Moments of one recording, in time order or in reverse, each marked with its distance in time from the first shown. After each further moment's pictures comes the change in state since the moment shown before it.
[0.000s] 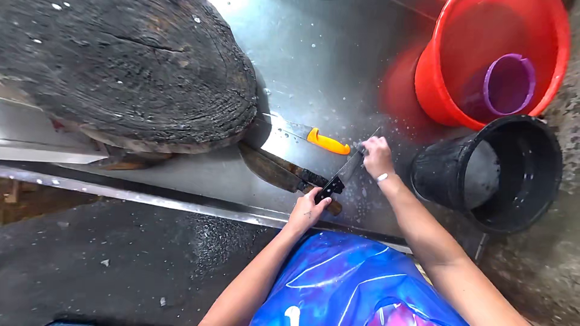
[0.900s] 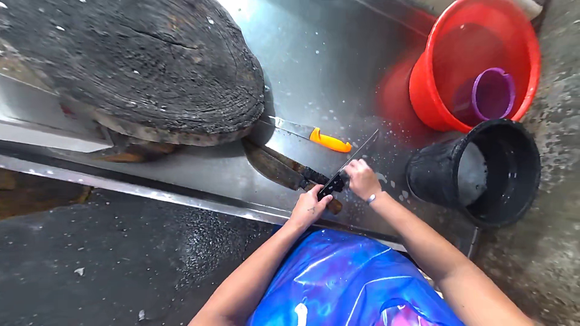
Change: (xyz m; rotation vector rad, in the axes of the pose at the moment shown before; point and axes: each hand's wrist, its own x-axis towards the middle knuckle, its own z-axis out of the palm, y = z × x) left_hand 0.000 0.000 0.000 0.052 0.006 0.041; right_hand -0.043 -0.031 0.023 -0.122 -0.117 -0.093
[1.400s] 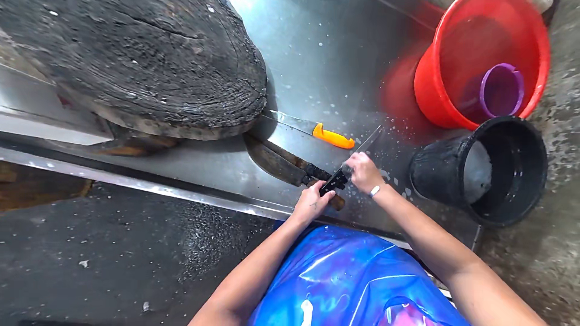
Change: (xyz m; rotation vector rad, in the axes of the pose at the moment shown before) left_hand 0.000 0.000 -0.002 -0.016 0.024 0.000; right_hand 0.017 0.002 -0.002 0.097 -0.041 -0.030
